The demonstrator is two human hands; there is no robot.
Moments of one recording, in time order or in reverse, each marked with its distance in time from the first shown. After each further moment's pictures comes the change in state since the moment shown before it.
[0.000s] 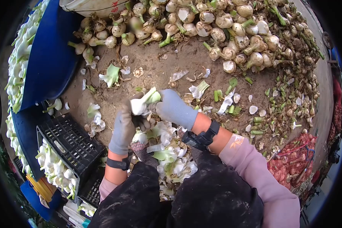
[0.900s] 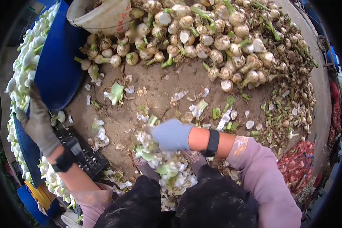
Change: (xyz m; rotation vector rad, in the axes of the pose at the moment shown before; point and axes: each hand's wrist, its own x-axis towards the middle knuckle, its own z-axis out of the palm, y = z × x) left_hand -0.055 0.213 -0.084 -0.957 -0.358 0.798; right_hand 0.000 -0.028 0.002 -1.070 -0.447 -0.224
